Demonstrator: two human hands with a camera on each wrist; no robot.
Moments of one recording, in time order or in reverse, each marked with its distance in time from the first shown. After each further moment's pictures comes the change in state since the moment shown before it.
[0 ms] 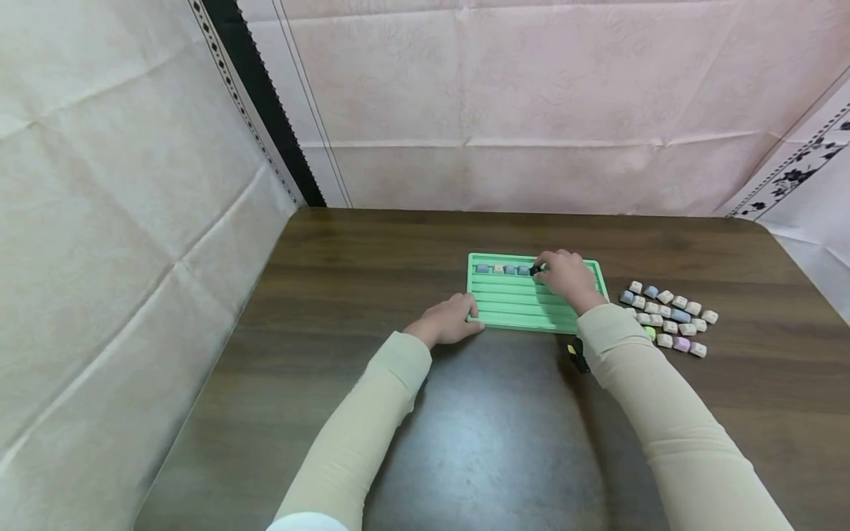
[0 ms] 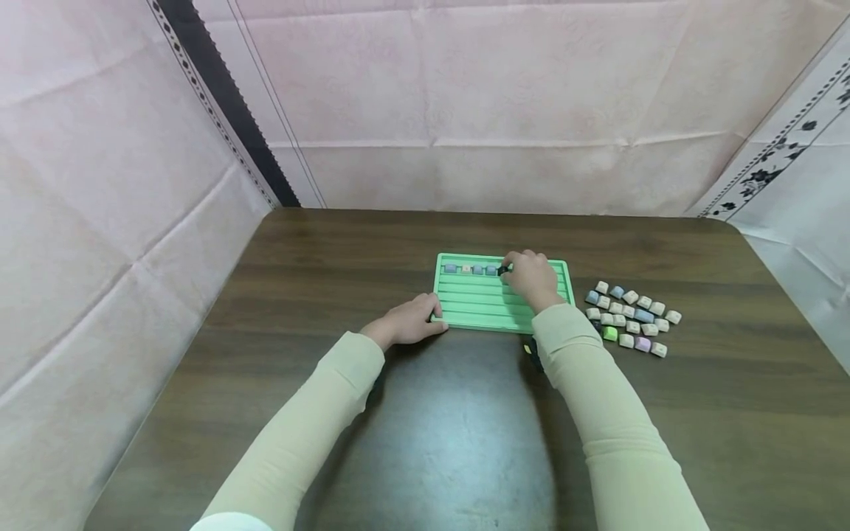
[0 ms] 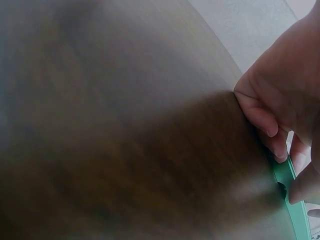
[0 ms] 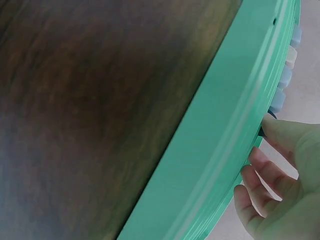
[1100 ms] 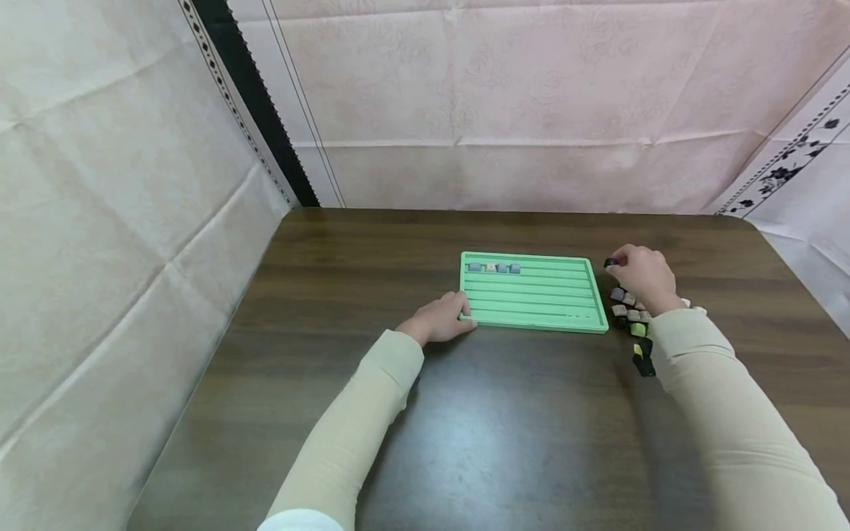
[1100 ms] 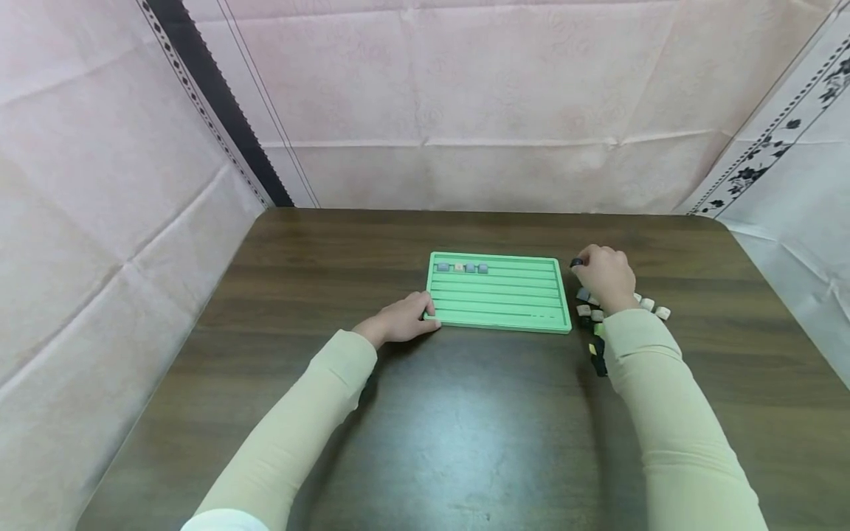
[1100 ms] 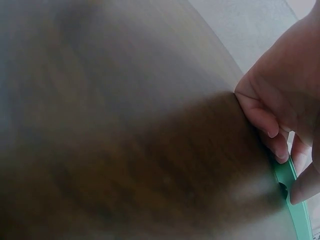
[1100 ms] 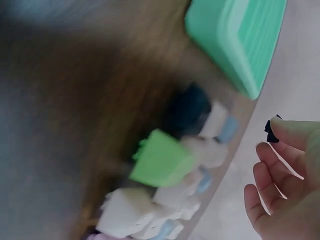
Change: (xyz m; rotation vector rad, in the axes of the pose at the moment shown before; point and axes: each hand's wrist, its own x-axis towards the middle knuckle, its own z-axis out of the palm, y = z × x) left_hand 0.000 0.001 0.000 0.004 0.007 0.001; right_hand -0.041 0.091 -0.047 0.046 0.143 0.136
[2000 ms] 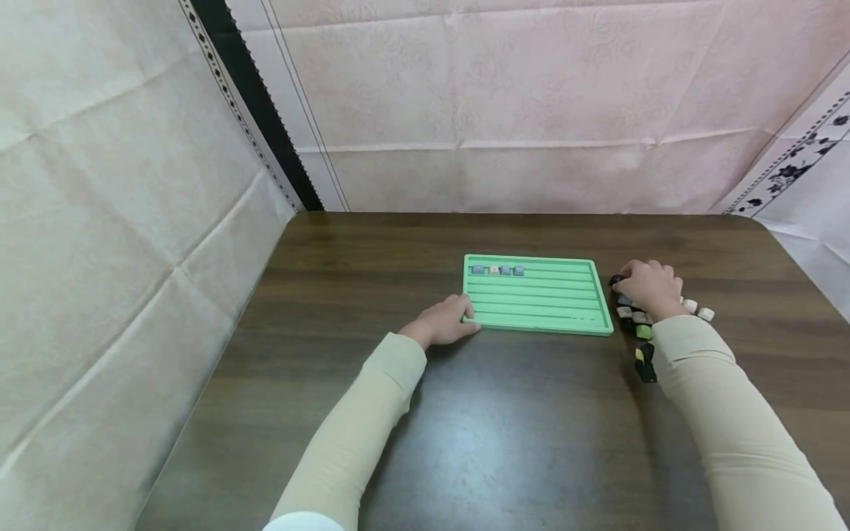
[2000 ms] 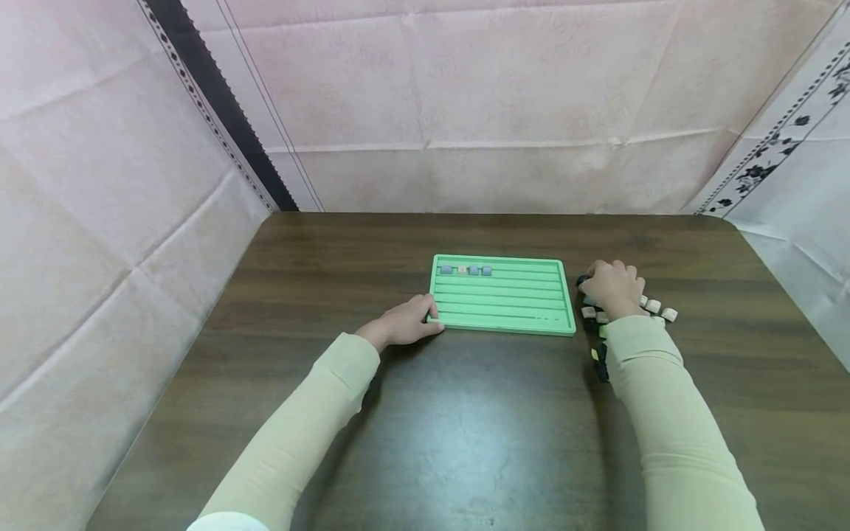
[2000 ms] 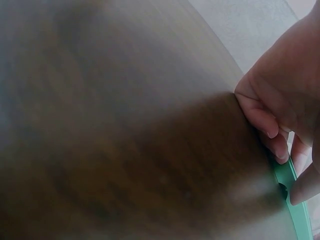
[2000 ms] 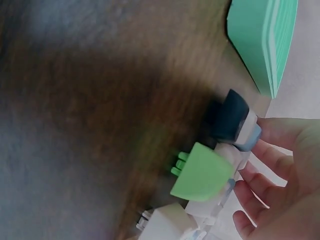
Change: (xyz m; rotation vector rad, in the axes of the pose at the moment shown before) left_hand -0.001 0.000 -0.001 -0.017 -0.004 -0.003; right_hand -0.001 0.020 0.011 -0.035 -0.126 0.046
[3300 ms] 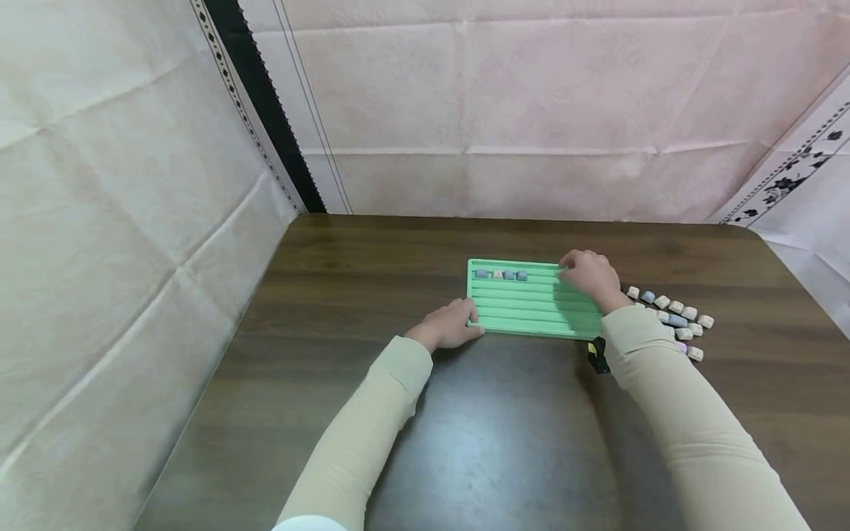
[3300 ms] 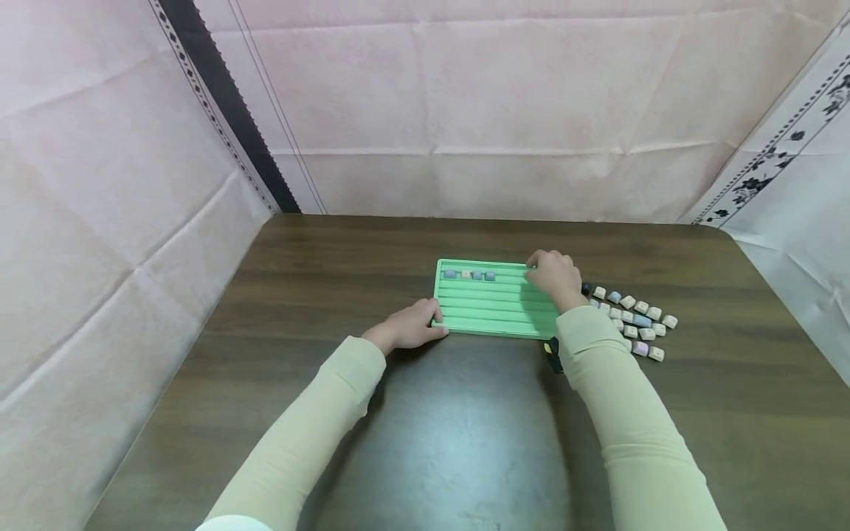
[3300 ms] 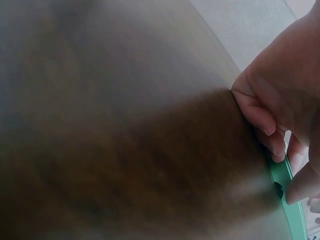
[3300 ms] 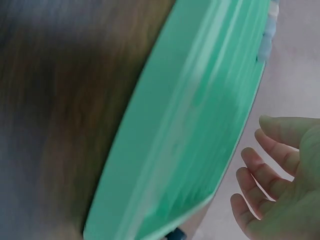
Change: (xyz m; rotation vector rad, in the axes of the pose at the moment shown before) left_hand -0.005 0.002 -0.002 -0.007 0.001 0.010; right_hand 0.015 -0.088 0.009 0.069 -0.021 -0.148
